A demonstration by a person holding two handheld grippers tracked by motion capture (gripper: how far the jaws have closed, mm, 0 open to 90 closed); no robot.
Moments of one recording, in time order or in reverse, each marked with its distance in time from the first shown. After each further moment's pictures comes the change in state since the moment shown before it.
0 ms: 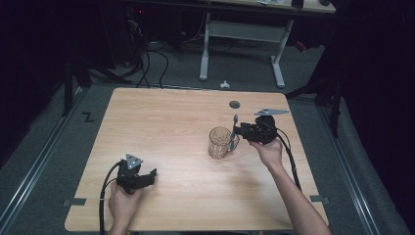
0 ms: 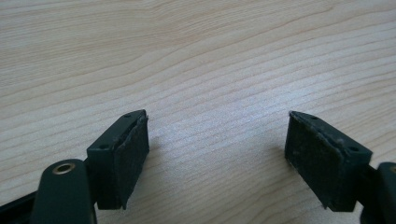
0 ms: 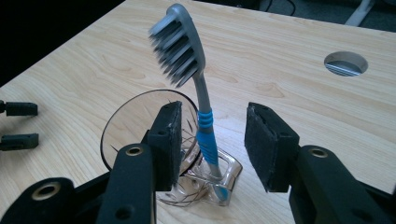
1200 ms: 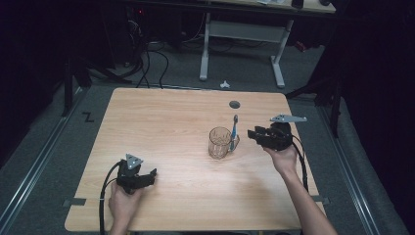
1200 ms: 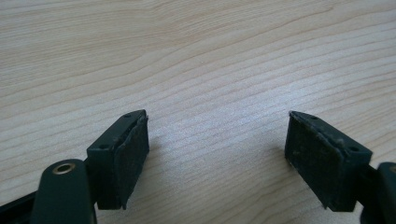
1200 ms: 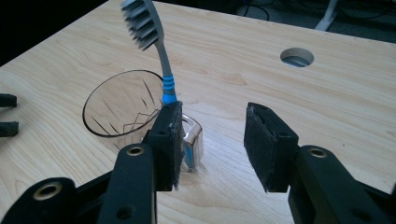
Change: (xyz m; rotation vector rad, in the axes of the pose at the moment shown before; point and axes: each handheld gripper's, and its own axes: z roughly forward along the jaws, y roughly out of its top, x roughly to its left) left arm 0.000 0.000 0.000 0.000 0.000 0.000; right arm -0.011 -0.020 -0.040 -0.032 -0.084 -0.011
